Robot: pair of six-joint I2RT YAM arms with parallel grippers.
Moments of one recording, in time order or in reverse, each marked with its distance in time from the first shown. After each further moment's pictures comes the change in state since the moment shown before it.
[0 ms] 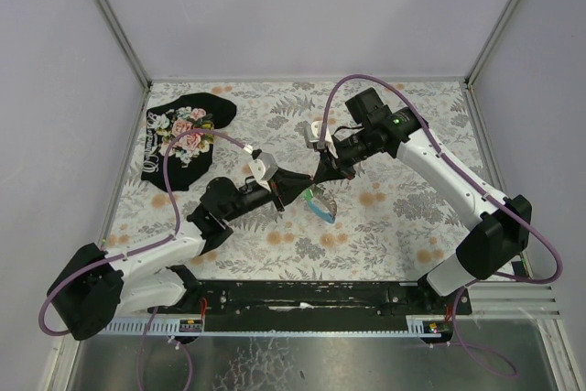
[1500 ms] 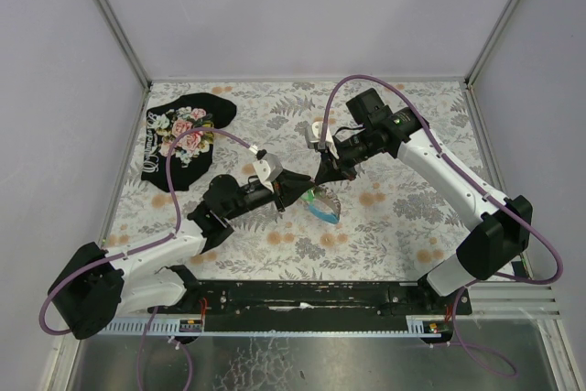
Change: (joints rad) left arm 0.001 0.009 0.023 -0.058 0.026 0.054; right arm -0.003 -0.003 -0.002 -0.015 0.000 0.000
